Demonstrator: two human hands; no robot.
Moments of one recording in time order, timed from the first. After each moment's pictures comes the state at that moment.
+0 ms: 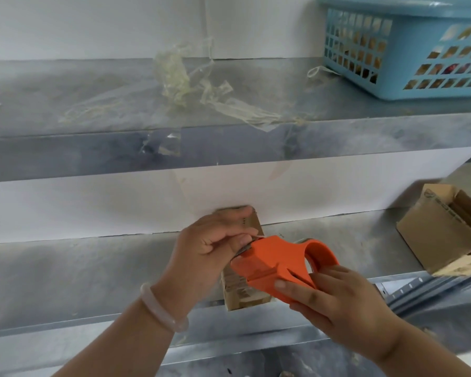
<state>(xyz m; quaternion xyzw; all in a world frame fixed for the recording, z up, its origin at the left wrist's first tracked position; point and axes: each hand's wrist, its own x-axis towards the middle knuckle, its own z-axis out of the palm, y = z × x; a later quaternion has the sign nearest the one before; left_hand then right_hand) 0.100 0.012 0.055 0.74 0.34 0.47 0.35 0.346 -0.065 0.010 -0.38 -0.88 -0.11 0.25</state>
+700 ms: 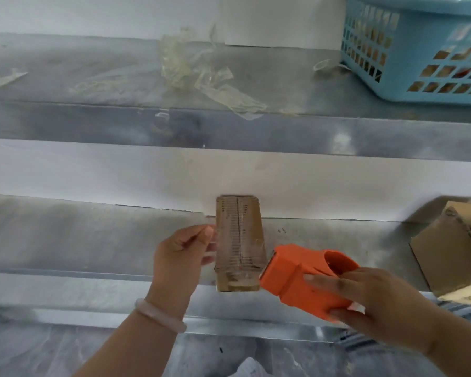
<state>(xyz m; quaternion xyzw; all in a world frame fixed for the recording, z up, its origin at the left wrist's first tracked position) 0.118 -0.027 0.034 0.39 0.58 0.55 0.46 0.427 -0.058 0.044 -0.37 -0.92 0.08 0.08</state>
